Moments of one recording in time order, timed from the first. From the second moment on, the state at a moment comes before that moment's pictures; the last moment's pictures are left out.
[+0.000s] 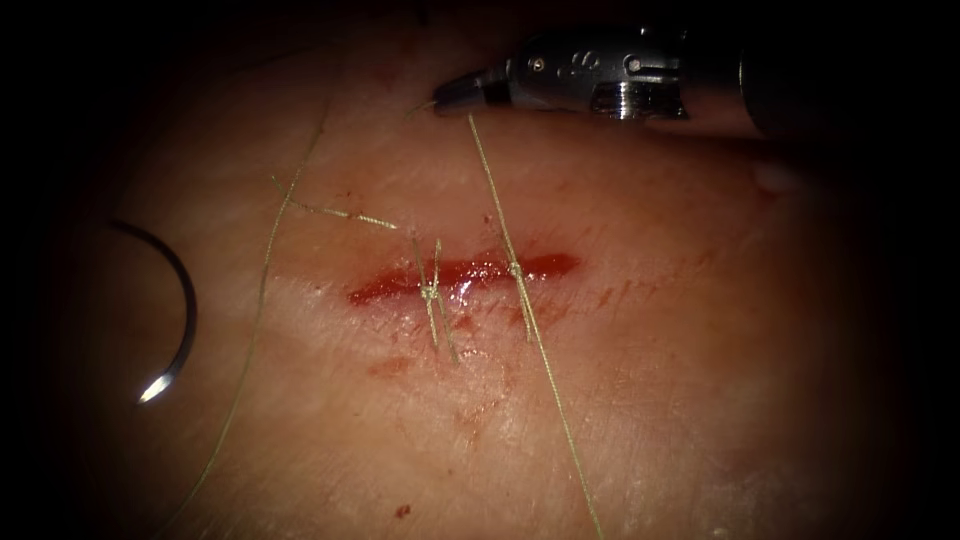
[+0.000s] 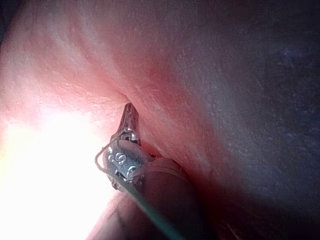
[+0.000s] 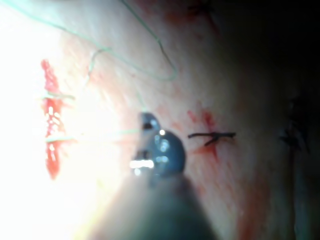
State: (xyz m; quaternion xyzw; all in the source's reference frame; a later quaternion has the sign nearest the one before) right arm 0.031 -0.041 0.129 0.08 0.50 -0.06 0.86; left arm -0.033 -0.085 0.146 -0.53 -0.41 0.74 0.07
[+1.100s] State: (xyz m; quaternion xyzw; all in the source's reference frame) right arm 0.020 -0.048 0.115 0.01 0.48 0.19 0.86; left arm -0.021 -0.059 0.125 -0.62 -0.24 0.74 0.10
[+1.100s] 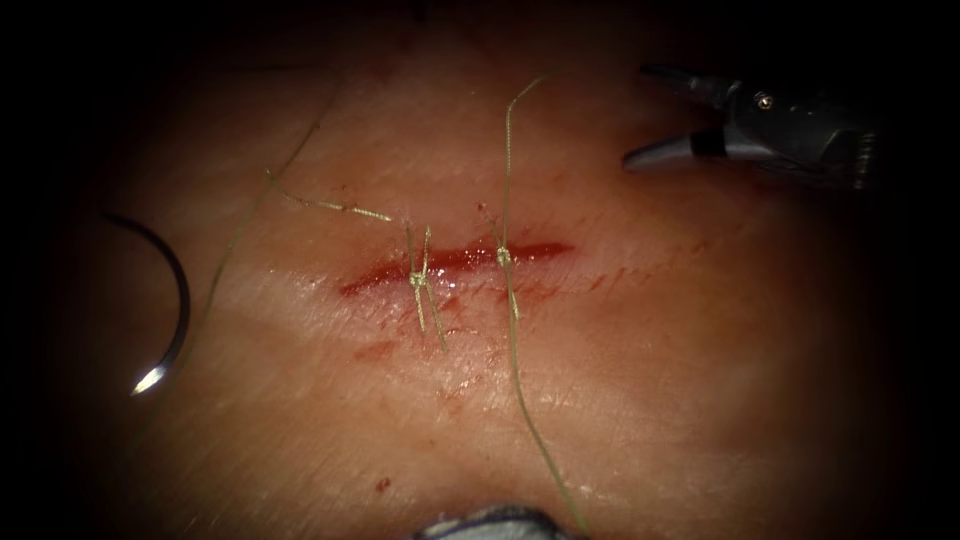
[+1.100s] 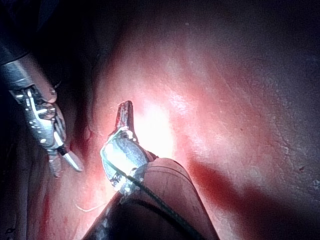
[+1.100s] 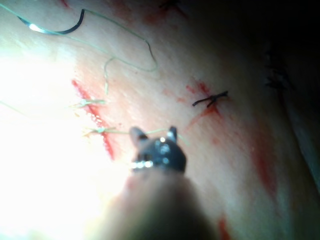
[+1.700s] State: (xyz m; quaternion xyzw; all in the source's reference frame) right arm 0.033 -0.056 0.118 0.08 0.57 0.16 0.80; left arm -0.018 -0.054 0.121 -0.62 -0.22 0.75 0.10
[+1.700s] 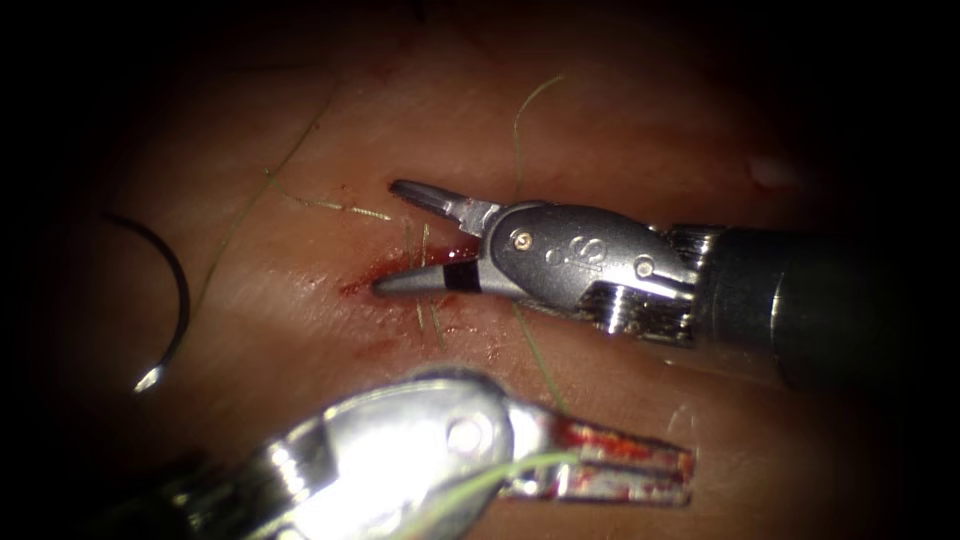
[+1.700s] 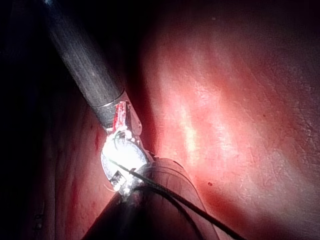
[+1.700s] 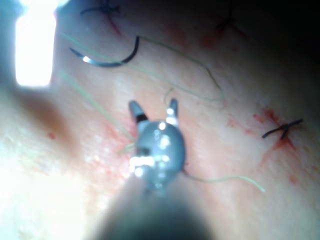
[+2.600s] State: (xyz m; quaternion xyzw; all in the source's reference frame) right arm 0.032 -0.060 0.120 0.20 0.61 0.07 0.76; left arm -0.013 -0.042 0.138 -0.62 -0.18 0.75 0.13
